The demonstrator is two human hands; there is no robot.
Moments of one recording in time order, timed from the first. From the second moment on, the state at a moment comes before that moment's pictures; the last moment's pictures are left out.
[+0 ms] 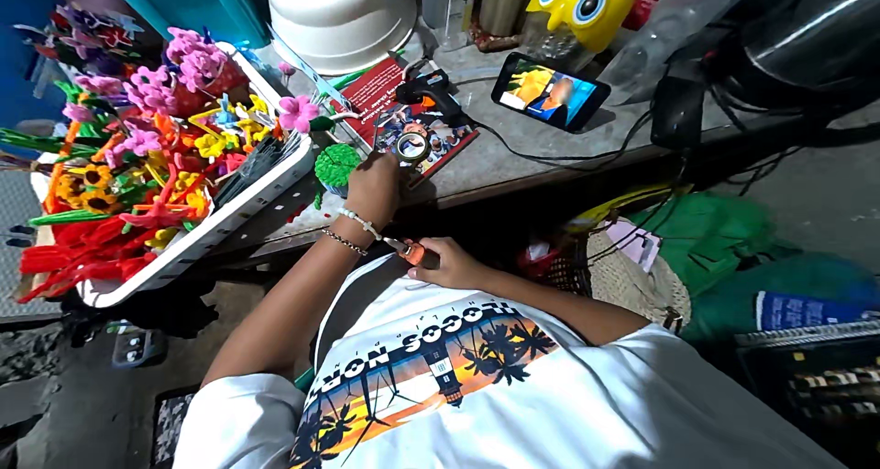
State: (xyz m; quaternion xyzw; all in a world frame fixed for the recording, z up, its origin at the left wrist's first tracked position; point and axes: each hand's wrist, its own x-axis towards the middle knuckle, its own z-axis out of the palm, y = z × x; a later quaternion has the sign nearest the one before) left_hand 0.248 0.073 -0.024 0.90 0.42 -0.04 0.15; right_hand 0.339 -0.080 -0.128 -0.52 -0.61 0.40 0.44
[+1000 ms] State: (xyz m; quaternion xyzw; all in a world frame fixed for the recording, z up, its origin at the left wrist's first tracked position) left_hand 0.297 0.114 0.007 0.86 0.50 0.03 0.10; right_hand 0.351 -0.082 -0.161 -0.33 -0.49 0.50 0.63
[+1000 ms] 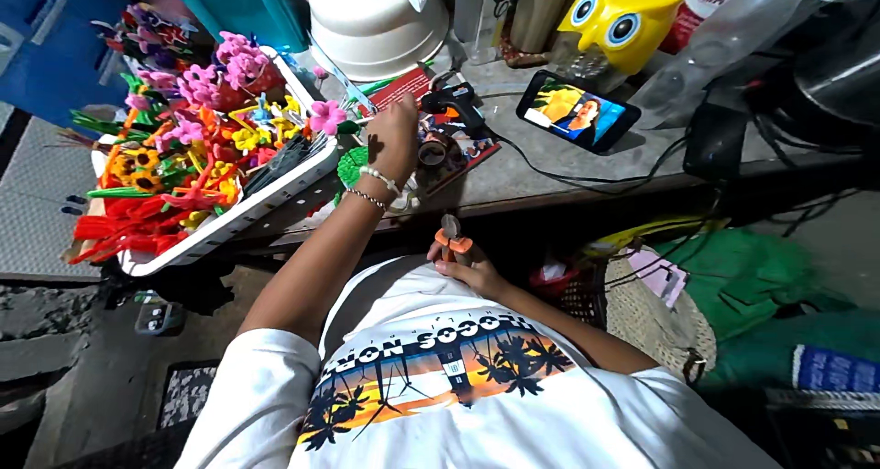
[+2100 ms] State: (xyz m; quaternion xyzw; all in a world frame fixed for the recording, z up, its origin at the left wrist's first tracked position) left_hand 0.150 0.156 0.002 0.87 0.46 0.17 0.07; right_hand 0.343 -0.075 -0.150 -0.34 -0.50 0.51 0.61
